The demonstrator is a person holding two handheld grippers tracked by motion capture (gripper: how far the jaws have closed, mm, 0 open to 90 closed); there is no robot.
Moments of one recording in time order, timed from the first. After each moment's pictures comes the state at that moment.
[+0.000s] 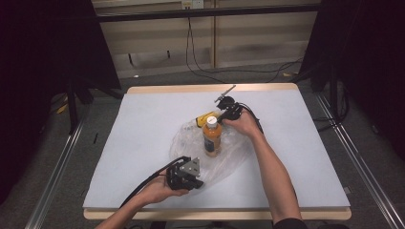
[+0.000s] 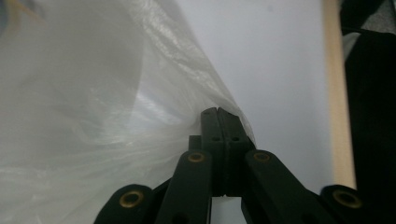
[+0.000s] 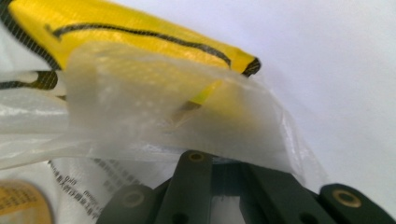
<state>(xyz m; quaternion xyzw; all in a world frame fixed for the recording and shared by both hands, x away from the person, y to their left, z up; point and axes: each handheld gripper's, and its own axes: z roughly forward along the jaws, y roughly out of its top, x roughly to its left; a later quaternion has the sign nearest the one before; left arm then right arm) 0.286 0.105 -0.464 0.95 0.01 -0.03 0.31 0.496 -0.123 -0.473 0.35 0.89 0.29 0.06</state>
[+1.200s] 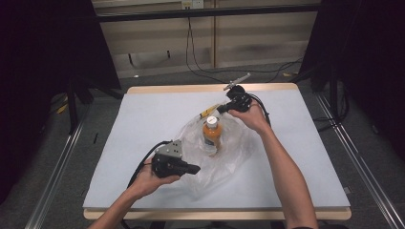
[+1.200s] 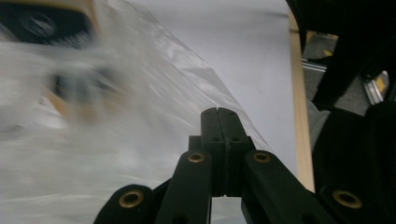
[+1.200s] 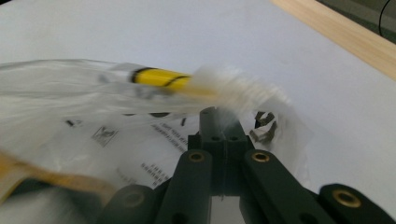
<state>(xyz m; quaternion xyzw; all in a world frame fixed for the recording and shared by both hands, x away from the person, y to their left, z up) 0.311 0.138 -0.421 0.89 0.08 -0.03 0.45 0.476 -0.148 -0.416 0.34 0.86 0.38 0.08</state>
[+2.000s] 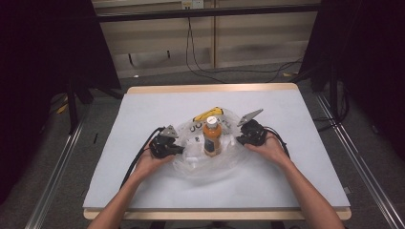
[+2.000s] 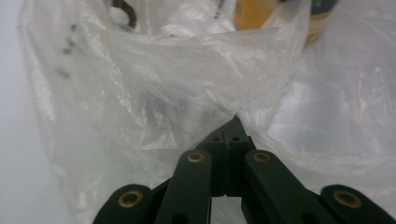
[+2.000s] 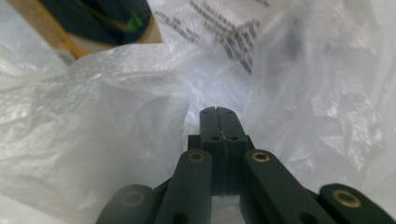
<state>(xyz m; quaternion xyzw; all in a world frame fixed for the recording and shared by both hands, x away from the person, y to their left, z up) 0.388 0.165 -0.477 0.91 0.22 0.05 0.35 0.390 -0.182 -0.476 0.31 0.89 0.33 0.08</state>
